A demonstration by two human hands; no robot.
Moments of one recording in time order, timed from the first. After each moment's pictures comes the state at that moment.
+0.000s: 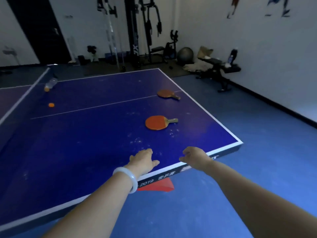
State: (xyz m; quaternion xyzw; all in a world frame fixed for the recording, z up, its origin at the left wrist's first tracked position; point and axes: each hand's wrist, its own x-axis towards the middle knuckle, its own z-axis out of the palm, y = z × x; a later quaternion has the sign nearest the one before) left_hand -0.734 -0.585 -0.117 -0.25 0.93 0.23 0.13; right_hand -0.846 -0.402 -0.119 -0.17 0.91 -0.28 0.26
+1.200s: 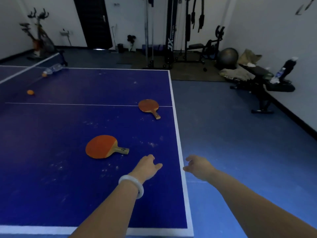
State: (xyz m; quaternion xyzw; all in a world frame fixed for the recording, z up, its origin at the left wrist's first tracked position) left_hand -1.233 -0.431 -0.178 -0.43 0.81 0.39 0.07; right_hand -1.393 -0.284 -0.160 -0.33 0.88 -0.16 0.32
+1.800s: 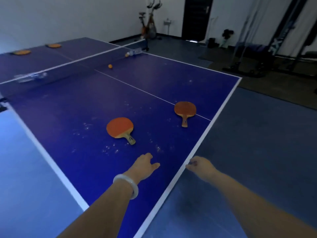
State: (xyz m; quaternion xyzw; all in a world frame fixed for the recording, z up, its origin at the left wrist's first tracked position) left_hand -1.349 -0.403 -0.180 -0.65 0.66 0.37 -0.03; right_hand -1.590 -0.385 -0.194 -0.55 0.73 -0.11 0.40
